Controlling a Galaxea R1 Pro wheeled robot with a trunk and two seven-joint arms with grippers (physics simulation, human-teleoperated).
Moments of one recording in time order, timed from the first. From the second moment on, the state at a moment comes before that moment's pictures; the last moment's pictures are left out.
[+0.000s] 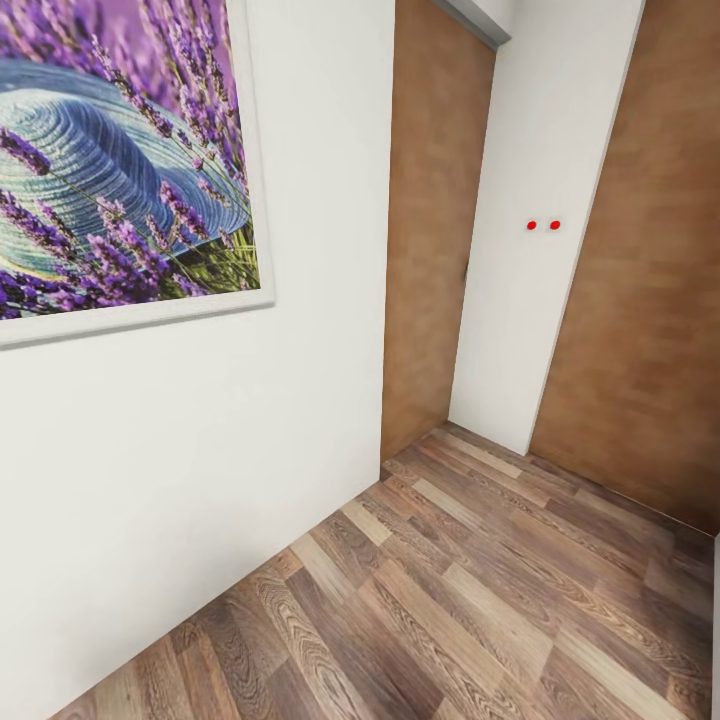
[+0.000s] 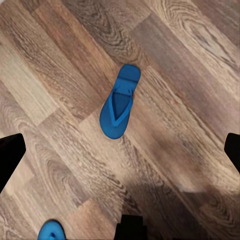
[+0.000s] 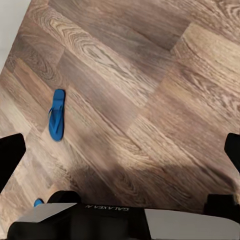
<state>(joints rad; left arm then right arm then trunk) -0.17 0.00 0.00 -0.49 0.00 0.13 0.11 -0.01 -0.25 -0.02 -0.66 -0.46 0.29 0.54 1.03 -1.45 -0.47</state>
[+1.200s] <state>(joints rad) -0.17 0.00 0.00 -0.49 0.00 0.10 0.11 -0.01 -0.28 -0.02 -0.65 -0.50 0.27 0.64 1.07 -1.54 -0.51</state>
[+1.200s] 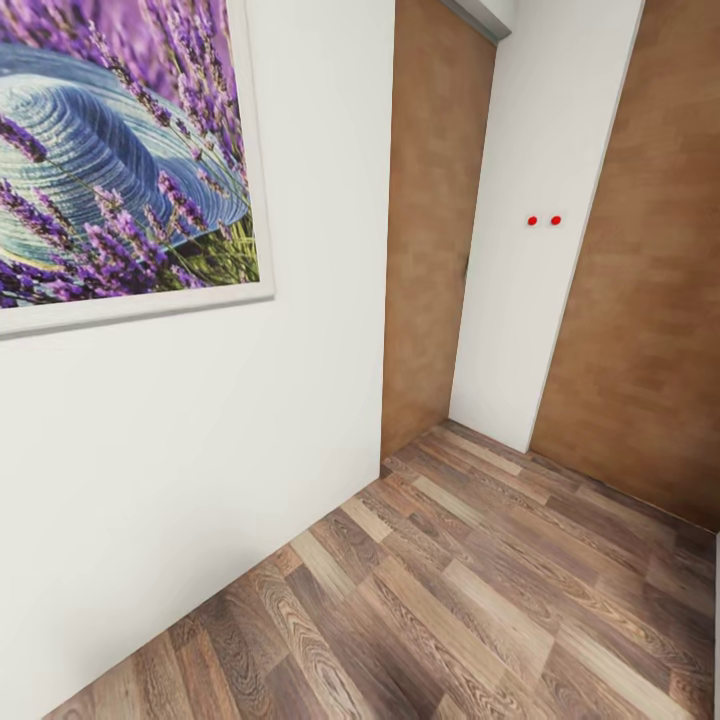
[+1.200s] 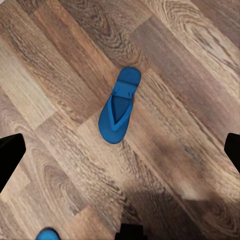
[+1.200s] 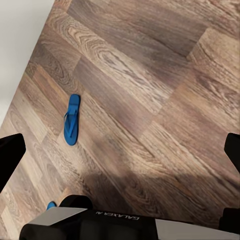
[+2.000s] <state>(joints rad) -0.17 0.00 0.00 -0.49 0.00 0.10 0.11 -0.01 -0.27 -0.02 -0.65 -0.50 0.27 0.64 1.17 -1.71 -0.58</state>
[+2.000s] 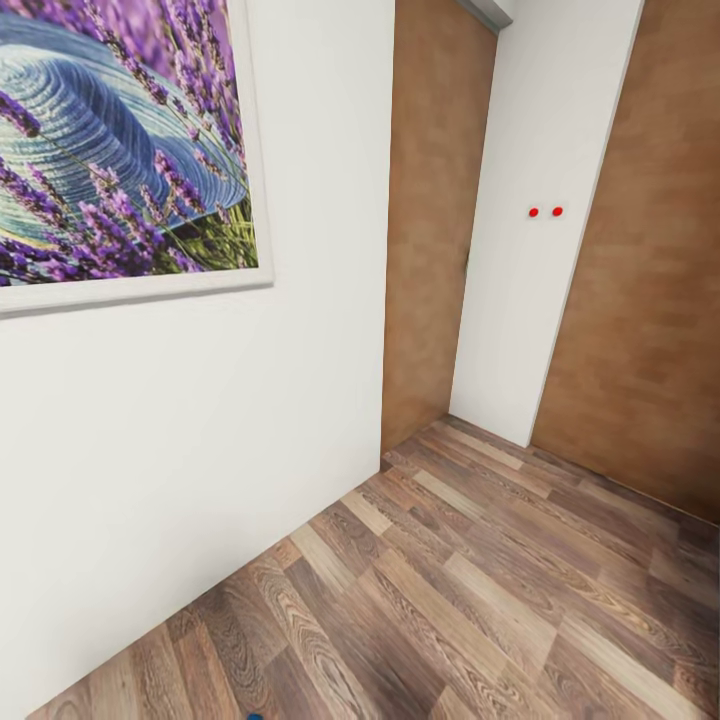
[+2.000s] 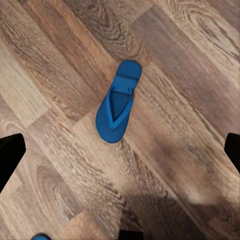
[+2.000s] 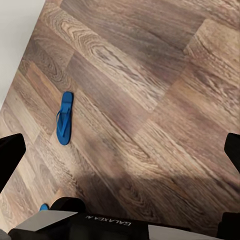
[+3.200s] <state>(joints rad) -0.17 0.00 0.03 -0.49 0.00 0.10 0.11 -0.01 -0.27 -0.02 -0.65 -0.50 0.27 0.64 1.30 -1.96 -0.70</state>
